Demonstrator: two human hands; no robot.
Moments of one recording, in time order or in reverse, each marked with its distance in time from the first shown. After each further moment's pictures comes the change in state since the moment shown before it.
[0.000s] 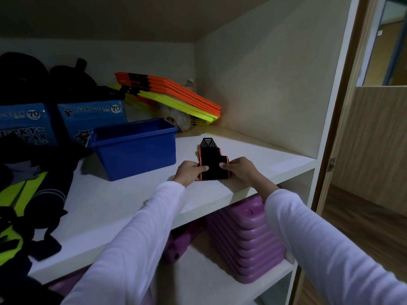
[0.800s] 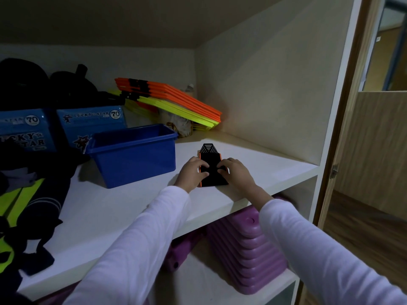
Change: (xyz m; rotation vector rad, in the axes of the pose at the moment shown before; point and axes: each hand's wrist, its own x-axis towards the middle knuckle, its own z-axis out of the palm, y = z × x) left_hand 0.006 0.007 0.002 0.394 0.075 0.318; right_hand 0.015 0.004 0.019 -0.344 0.150 -0.391
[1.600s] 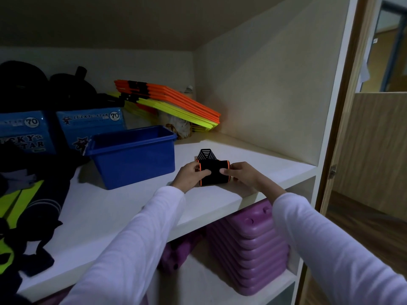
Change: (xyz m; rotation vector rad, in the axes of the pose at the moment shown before) left_hand -0.003 0.002 -0.006 -0.320 -0.081 -0.198; right_hand -0.002 0.016 -0.029 0.457 -0.271 0.265
